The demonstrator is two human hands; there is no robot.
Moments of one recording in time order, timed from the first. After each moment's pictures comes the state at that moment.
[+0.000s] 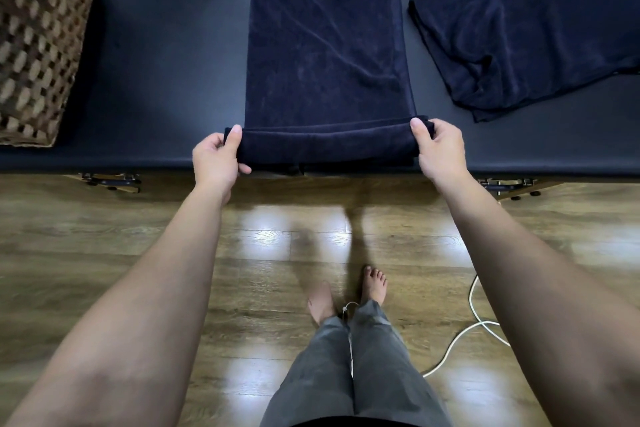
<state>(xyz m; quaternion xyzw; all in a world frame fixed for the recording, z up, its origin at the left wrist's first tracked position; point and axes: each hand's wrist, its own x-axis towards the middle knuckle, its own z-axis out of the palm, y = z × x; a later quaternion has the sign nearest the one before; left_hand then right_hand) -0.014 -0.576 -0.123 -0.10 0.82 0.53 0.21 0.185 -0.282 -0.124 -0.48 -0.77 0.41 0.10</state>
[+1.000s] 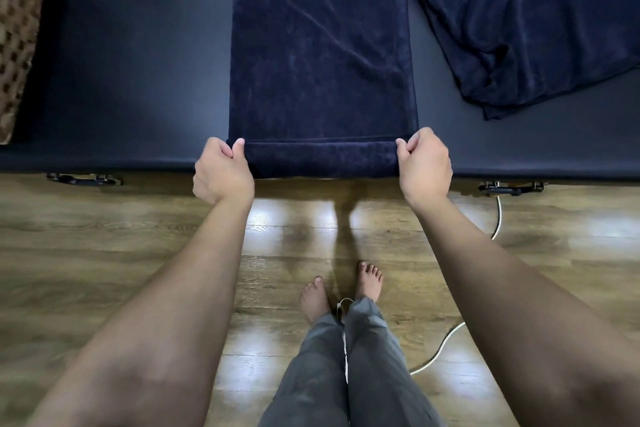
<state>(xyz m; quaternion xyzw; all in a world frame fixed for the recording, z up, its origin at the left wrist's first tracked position) 0.002 -0.541 -0.167 -0.14 0.96 0.22 0.05 0.166 -0.305 -0.168 -0.51 -0.83 0.22 0.06</state>
